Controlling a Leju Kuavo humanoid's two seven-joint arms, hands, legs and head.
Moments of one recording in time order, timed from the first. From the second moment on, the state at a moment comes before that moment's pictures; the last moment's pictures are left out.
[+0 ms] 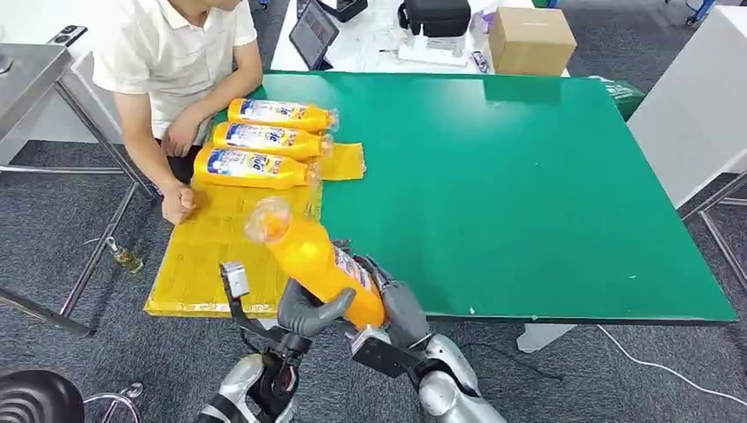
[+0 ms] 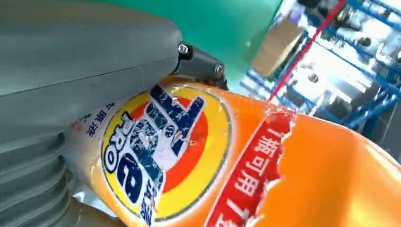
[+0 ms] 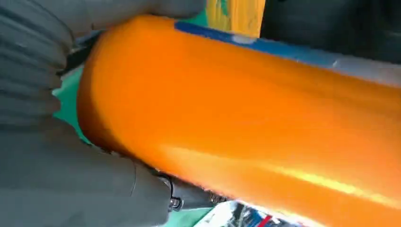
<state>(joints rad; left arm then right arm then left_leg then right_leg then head) -0.17 -0.18 -0.51 -1.20 0.68 -0.16 -0.35 -0.18 0.05 0.64 -1.09 0.50 -0.31 -0.55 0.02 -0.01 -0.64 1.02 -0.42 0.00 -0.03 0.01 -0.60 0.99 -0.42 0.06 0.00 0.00</state>
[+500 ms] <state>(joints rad) -0.07 -0.14 -0.34 -1.32 0.64 -0.19 -0.32 -0.09 0.04 0.64 -1.09 0.61 -0.43 -0.54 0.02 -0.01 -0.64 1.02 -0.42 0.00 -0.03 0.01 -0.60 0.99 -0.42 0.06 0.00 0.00</state>
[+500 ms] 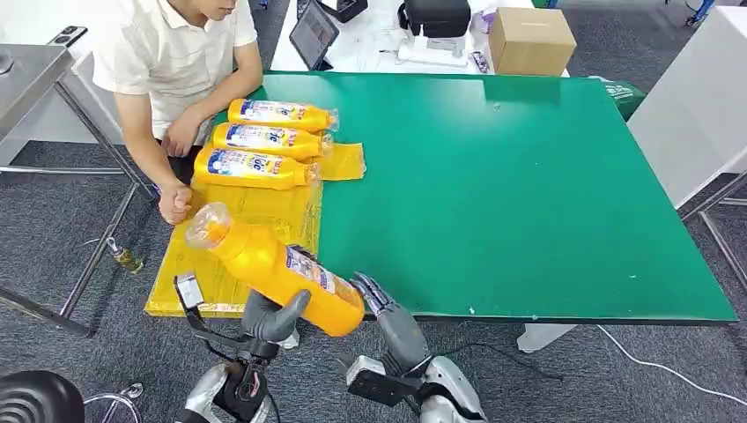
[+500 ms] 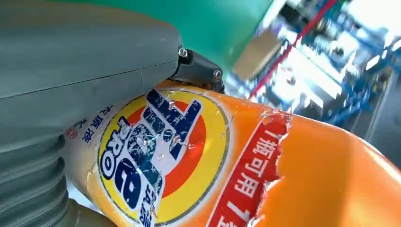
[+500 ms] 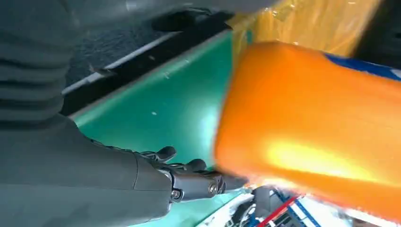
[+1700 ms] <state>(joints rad) -0.64 -0.03 -0.29 -0.67 -0.89 0.22 0.04 -0.01 0.17 0.19 -1.26 0.54 -0.70 -0.62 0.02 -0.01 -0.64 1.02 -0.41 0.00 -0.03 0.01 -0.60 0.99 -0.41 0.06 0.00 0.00</state>
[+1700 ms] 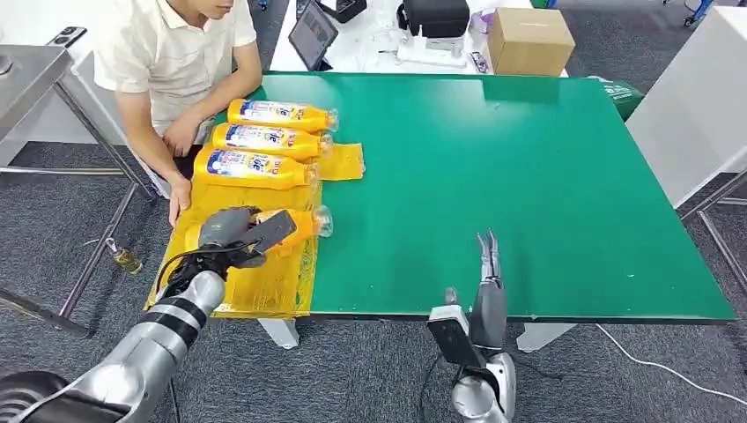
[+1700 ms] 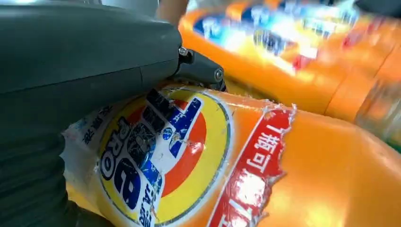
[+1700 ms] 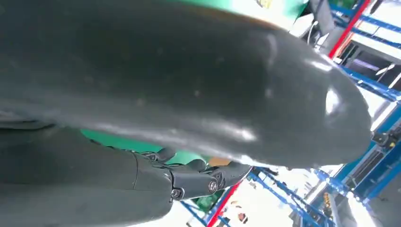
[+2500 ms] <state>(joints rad) -0.74 -0.08 -0.25 -0.44 -0.77 0.15 0.01 -0.01 0.16 0.19 -1.20 0.52 -0.70 -0.65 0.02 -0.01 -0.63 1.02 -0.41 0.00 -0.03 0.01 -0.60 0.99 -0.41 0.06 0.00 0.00</state>
